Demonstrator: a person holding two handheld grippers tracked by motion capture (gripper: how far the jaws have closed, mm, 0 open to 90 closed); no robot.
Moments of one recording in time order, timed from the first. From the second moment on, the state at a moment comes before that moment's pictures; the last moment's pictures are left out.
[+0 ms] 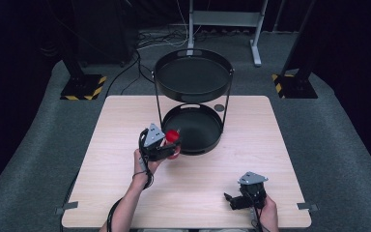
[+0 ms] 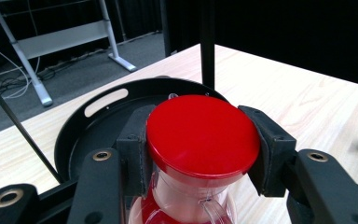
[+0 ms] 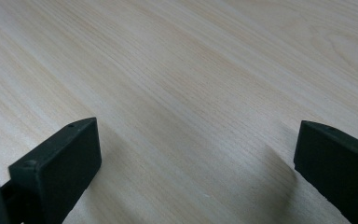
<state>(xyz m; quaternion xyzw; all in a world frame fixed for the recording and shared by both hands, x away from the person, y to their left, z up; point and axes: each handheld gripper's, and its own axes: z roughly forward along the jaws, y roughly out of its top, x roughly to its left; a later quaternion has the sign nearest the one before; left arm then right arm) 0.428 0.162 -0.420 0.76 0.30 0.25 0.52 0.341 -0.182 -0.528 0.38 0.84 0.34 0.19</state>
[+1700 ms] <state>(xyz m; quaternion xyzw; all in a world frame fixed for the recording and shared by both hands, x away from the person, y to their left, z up) 0.485 0.130 -0.424 0.73 0.34 0.27 0.53 0.341 -0.182 -0.528 0.38 0.84 0.35 0.19</state>
